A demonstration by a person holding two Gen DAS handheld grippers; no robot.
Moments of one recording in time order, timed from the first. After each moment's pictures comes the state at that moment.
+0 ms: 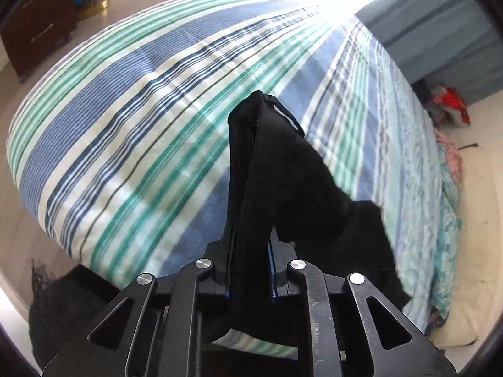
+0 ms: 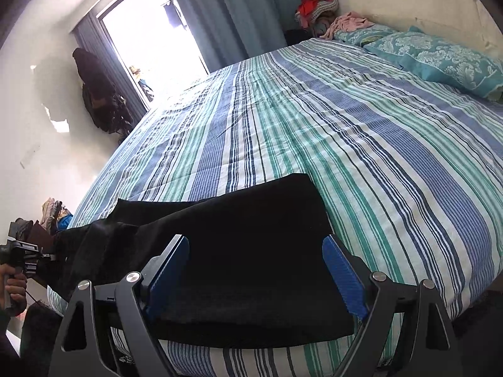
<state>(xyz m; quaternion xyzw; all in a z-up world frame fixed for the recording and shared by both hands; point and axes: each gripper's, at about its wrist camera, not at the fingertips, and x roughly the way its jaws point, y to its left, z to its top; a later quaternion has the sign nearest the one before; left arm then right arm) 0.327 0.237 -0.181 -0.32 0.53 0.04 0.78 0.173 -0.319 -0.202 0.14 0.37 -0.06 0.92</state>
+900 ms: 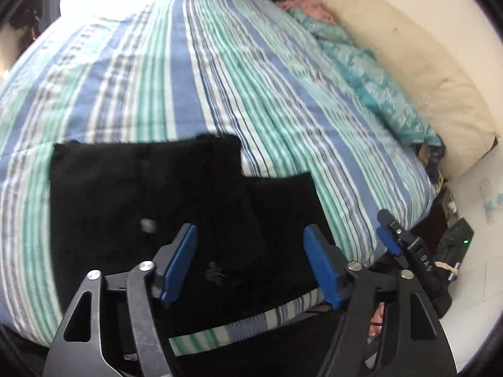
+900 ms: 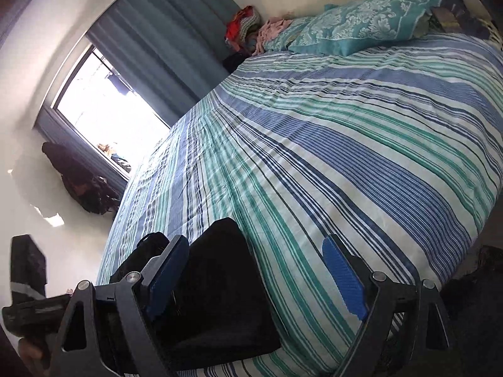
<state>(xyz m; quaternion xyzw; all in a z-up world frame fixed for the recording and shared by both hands) 0.291 -0.100 -0.118 -0.05 0.50 -0.25 0.83 0.129 -0.417 -0.194 0.31 0.30 -0.14 0.89</state>
